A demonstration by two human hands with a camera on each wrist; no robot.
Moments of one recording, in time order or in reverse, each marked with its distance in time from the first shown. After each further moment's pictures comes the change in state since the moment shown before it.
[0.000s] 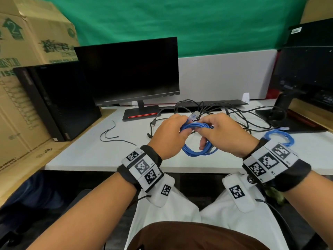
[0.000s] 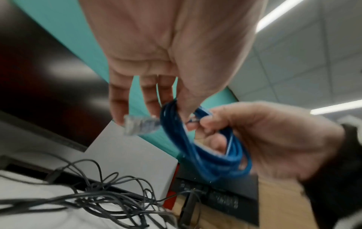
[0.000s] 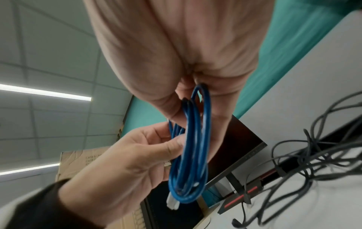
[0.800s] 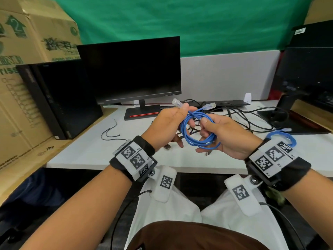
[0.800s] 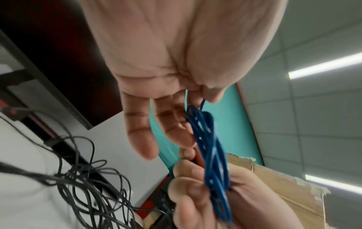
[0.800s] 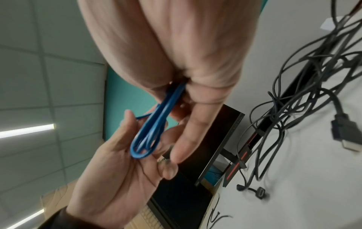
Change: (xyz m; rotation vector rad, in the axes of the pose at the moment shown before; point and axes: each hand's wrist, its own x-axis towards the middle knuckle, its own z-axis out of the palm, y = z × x) left_hand 0.005 0.000 -0.022 -0.706 -0.081 -0.154; right_hand 0.003 0.006 0.001 0.677 -0.167 0.134
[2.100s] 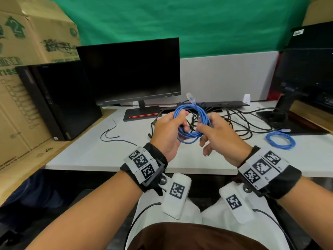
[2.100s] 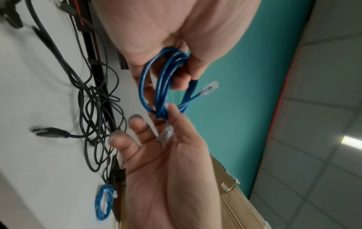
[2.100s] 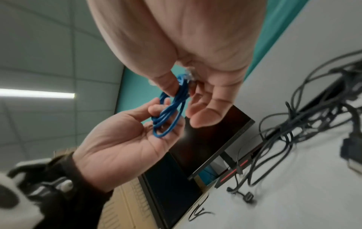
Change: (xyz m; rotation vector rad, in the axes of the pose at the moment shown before) left_hand 0.001 -0.010 0.028 -0.603 0.314 -0.180; right_hand 0.008 0.016 0.012 -0.218 0.262 -0.119
